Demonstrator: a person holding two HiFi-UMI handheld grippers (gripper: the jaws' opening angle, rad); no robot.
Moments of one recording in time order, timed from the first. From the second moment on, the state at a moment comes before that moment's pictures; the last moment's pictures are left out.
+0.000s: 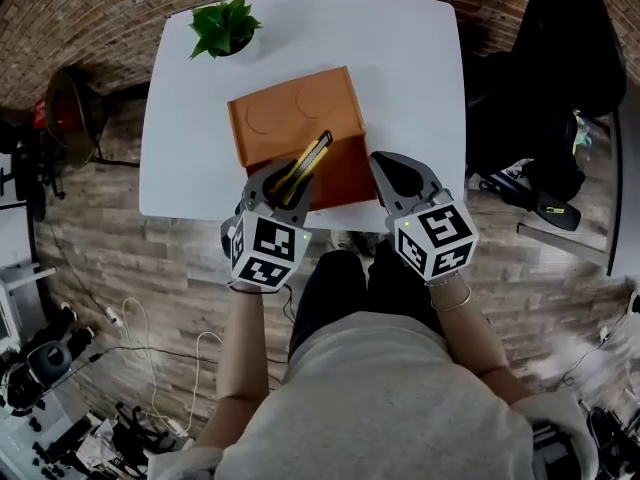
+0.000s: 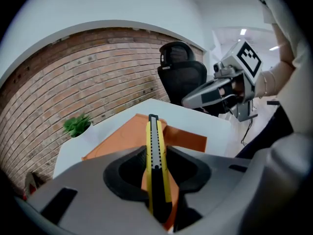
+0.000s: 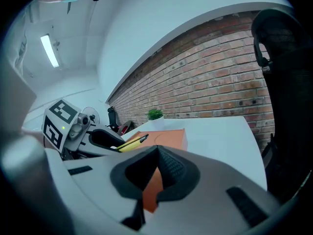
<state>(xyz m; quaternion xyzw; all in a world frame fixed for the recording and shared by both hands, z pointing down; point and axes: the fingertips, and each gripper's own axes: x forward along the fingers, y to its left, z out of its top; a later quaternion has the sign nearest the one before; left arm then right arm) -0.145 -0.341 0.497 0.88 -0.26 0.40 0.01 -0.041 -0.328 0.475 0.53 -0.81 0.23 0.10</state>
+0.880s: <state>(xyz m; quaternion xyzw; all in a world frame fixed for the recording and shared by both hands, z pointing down) -0.121 -0.331 0.571 0.85 -0.03 0.52 -0.05 -0.034 -0.332 0.504 0.56 -0.78 0.26 0.12</state>
